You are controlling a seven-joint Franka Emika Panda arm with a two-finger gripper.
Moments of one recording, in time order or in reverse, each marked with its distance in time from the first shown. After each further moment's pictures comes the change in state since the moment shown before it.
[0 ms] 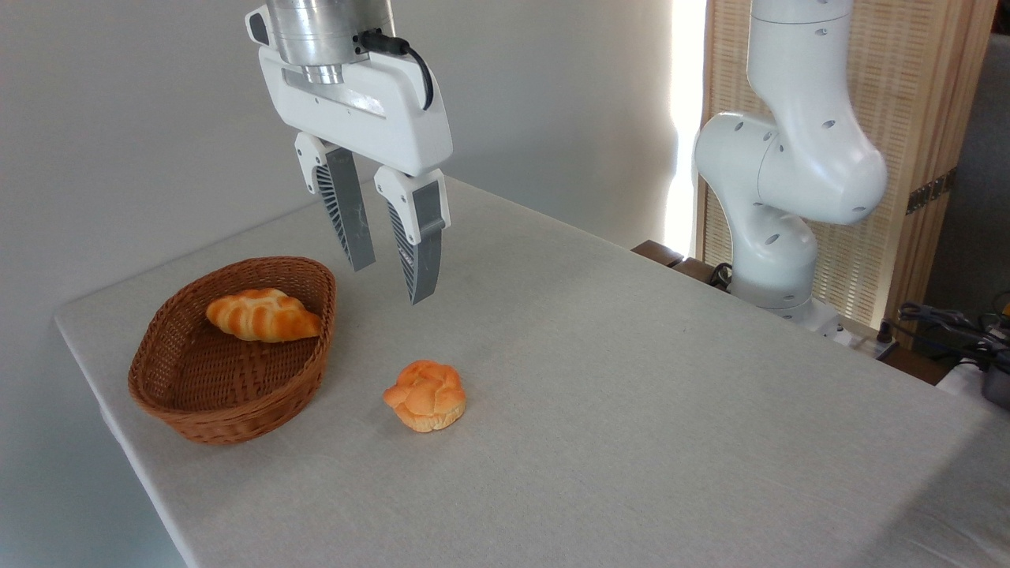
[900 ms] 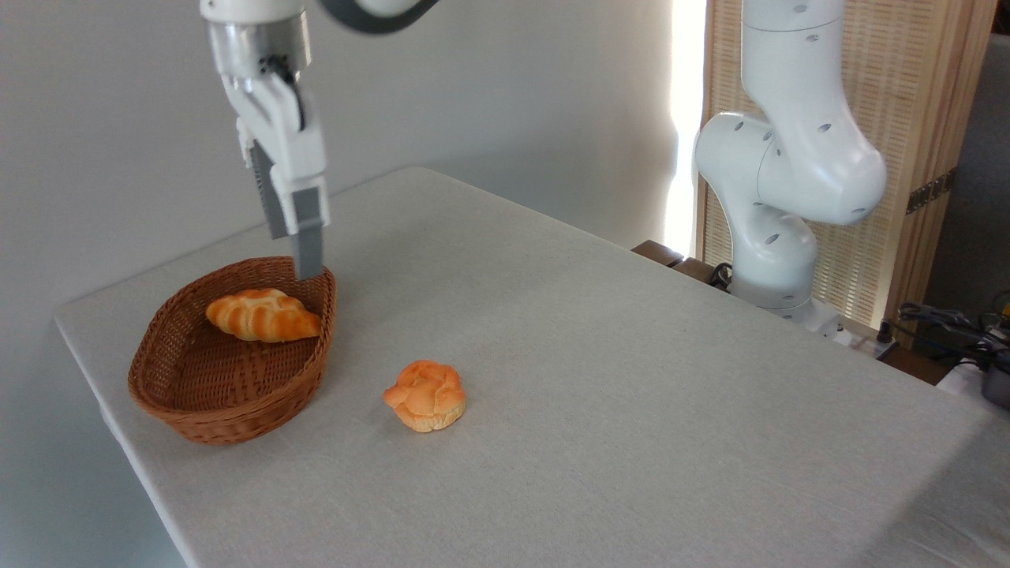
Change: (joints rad) arm -0.014 0.096 -0.257 -0.015 -0.062 0.222 -0.009
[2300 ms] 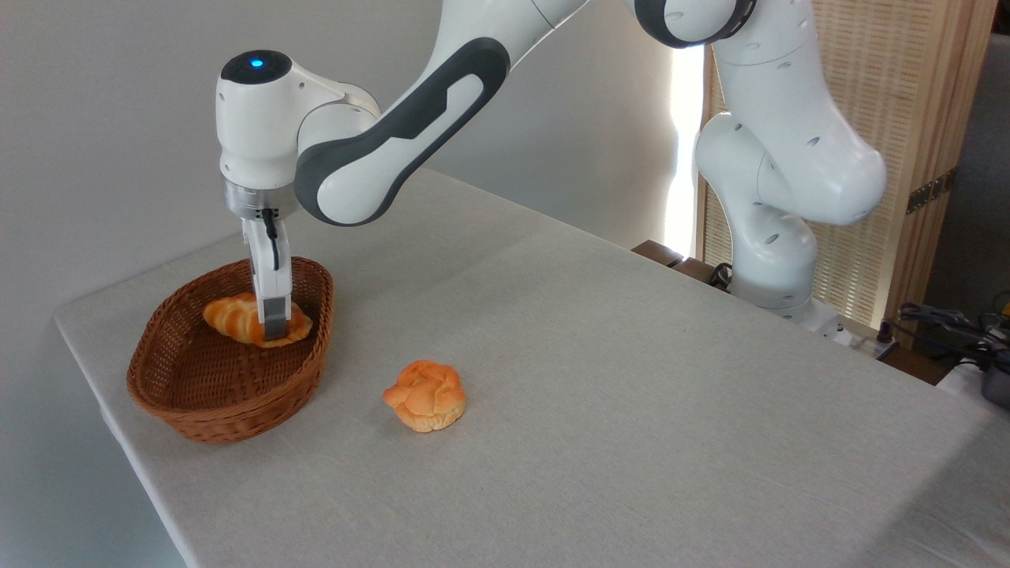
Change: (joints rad) arm -0.005 0.252 -0.236 -0.207 0.002 0.578 0.003
